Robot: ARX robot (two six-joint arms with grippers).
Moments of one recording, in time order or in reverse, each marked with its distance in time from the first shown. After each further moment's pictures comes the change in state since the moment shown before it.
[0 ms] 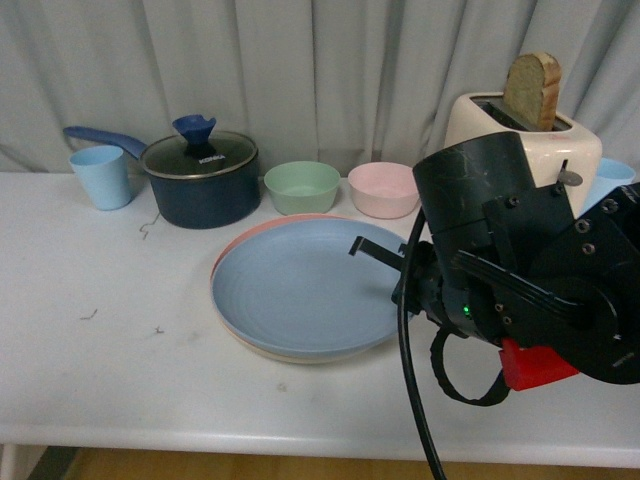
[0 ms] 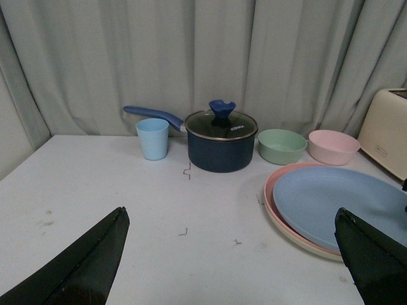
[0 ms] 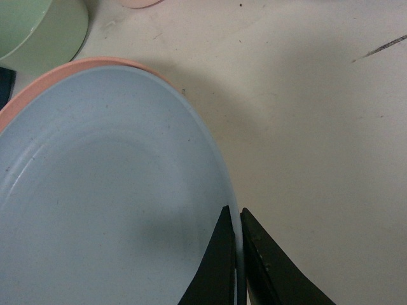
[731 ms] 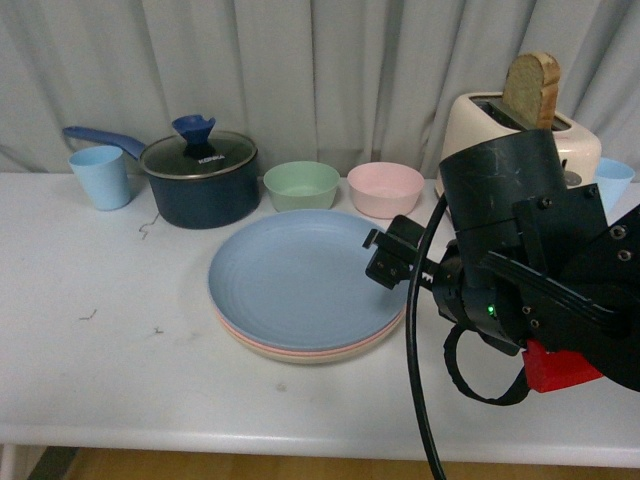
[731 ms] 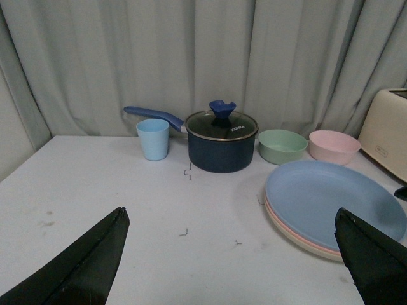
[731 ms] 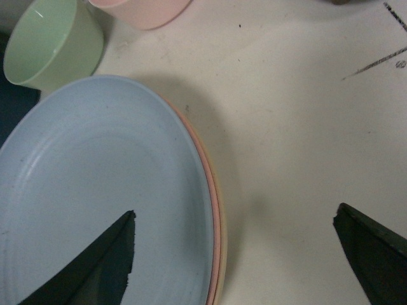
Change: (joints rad) left arm 0.000 0.000 0.000 0.000 0.000 0.000; right arm -0.033 -0.028 -0.051 0.075 -0.050 -0.001
